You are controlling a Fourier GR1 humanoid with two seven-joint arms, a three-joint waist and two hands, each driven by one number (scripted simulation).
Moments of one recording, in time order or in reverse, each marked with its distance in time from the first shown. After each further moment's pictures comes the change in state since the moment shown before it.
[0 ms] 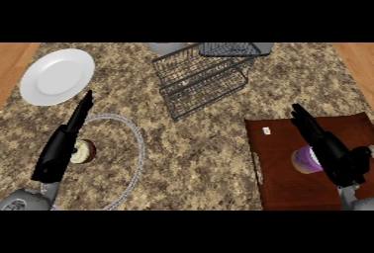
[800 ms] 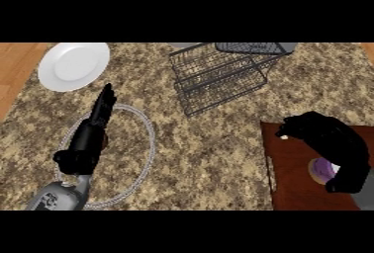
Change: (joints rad) left arm -0.055 -0.198 -0.004 -0.015 0.076 0.074 0.052; right arm -0.165 -0.008 -0.063 0.163 -0.689 0.866 0.003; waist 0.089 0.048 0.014
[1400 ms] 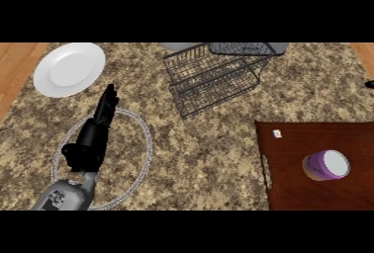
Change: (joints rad) left arm -0.012 -0.038 0.004 0.031 -0.003 0.033 0.025; right arm -0.214 -0.359 -0.228 0.014 -0.015 0.314 0.049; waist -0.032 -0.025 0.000
